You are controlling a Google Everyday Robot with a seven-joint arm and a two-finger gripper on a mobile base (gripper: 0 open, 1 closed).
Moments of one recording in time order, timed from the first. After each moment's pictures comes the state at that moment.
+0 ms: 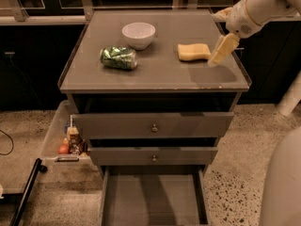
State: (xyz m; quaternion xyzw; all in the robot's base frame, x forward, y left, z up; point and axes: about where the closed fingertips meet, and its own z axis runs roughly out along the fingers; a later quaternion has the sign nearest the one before) arm 0.719 -0.234 0.918 -0.59 0.73 0.02 0.35
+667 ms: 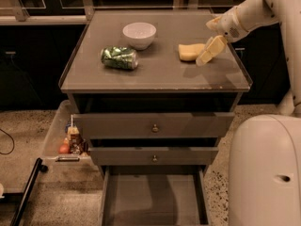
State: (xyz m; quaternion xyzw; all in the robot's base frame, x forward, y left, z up) arm 0.749 -0.210 0.890 -0.54 0.74 0.13 0.36
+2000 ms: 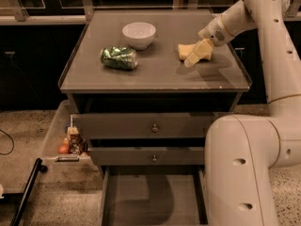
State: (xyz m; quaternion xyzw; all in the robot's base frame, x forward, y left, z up) arm 0.771 -0.186 0.857 -0.50 0.78 0.17 0.33
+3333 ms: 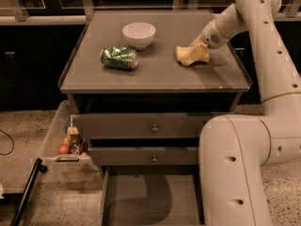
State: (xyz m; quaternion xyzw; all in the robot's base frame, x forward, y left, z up) arm 0.784 -0.185 0.838 -0.50 0.80 0.14 0.31
